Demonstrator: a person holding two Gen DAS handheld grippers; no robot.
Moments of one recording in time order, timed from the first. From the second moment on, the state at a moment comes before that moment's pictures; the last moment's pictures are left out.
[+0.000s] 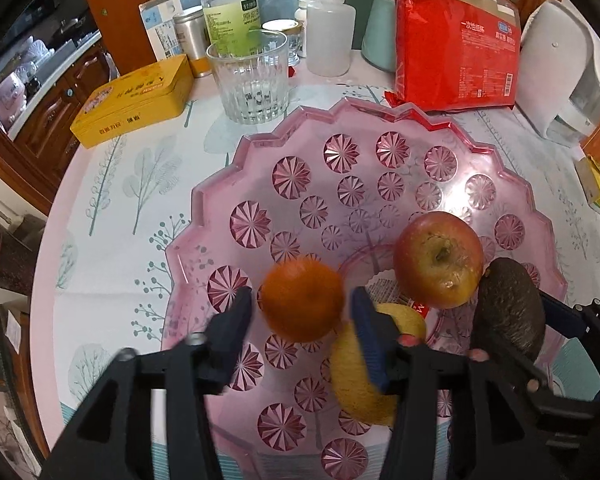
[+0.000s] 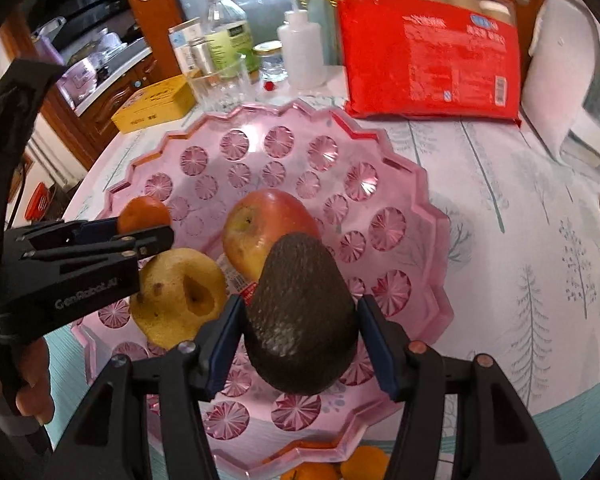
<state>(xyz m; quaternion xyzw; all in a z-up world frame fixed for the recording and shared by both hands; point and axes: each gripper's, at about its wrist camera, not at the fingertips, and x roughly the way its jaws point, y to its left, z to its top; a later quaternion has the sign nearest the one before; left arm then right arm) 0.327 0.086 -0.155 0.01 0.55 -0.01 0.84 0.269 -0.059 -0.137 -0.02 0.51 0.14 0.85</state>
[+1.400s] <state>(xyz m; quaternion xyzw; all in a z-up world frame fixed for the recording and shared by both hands) 0.237 0.090 -0.088 -0.03 0.52 -0.01 0.86 0.212 -0.064 -0.085 -0.02 0.48 0.17 0.86</state>
